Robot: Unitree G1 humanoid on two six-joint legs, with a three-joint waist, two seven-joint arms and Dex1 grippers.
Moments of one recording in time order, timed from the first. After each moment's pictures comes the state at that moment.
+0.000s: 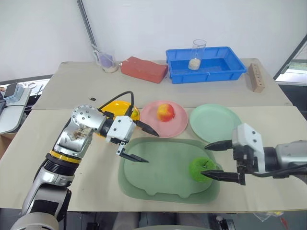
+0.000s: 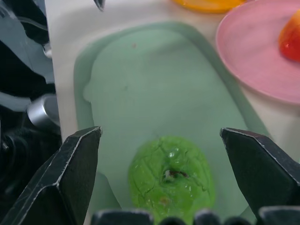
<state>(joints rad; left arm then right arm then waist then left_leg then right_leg) -0.58 0.62 -0.23 -0.02 -0.31 -0.01 -1.60 0.06 -1.09 -0.18 -0.69 0.69 0.74 1.01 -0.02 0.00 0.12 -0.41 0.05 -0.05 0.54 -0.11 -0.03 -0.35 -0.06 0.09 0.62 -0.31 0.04</state>
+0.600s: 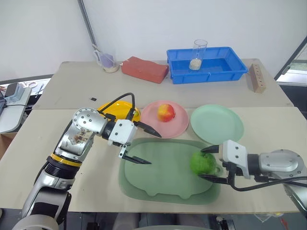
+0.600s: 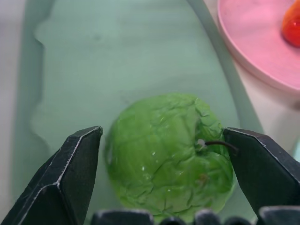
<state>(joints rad) -0.57 0.62 -0.24 -0.06 -0.31 -0.02 -1.54 0.07 -1.00 0.01 -0.51 0.31 0.34 1.01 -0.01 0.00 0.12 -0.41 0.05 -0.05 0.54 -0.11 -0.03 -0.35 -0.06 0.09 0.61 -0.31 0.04</state>
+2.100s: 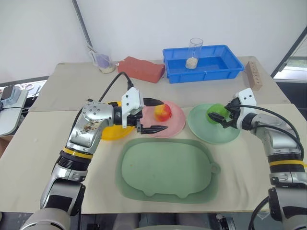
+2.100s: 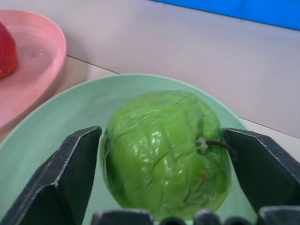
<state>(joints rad) -0.65 0.48 -0.17 0.02 -0.31 0.23 -1.15 -0.58 -0.68 -0.06 0.32 0.26 0.54 0.68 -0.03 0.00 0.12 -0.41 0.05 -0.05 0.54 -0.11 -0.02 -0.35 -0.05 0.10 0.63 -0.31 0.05</state>
